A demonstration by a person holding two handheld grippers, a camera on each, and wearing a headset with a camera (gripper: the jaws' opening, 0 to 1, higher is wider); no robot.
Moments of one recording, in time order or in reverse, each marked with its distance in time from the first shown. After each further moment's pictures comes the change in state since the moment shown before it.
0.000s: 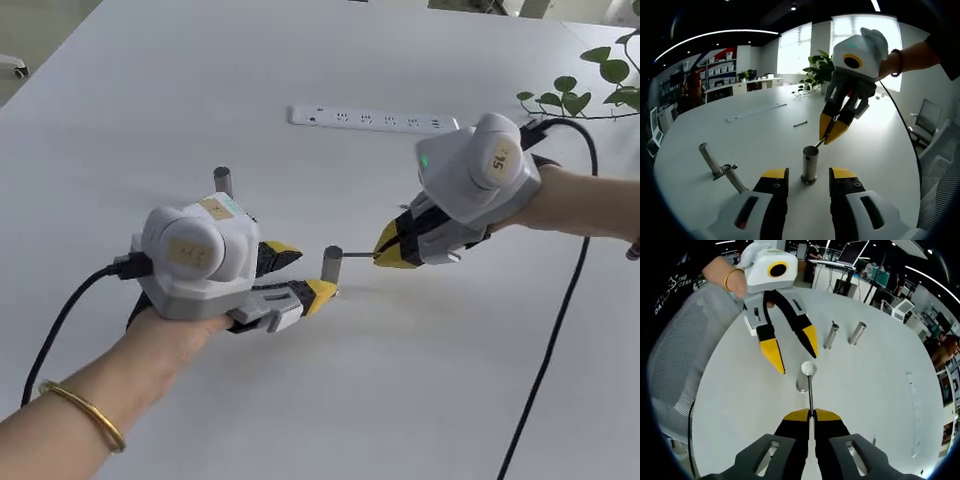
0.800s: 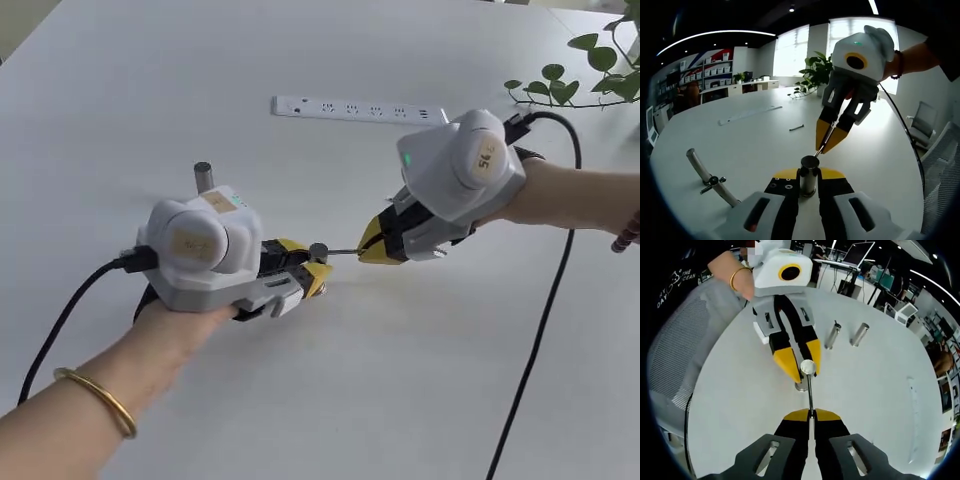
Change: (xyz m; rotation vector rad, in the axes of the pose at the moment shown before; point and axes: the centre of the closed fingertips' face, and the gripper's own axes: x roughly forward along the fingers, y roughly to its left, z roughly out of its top) left arm 0.017 -0.003 0.007 -0.003 -0.030 -0.053; right arm 0.007 -0.008 -0.004 -0.049 0.002 0.010
